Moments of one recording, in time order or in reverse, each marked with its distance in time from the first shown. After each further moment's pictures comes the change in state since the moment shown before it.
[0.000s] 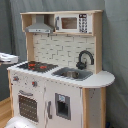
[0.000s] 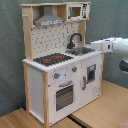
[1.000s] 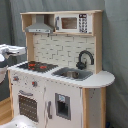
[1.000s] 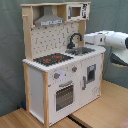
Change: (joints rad) arm -0.189 0.092 -0.022 0.072 0.000 0.218 -0.049
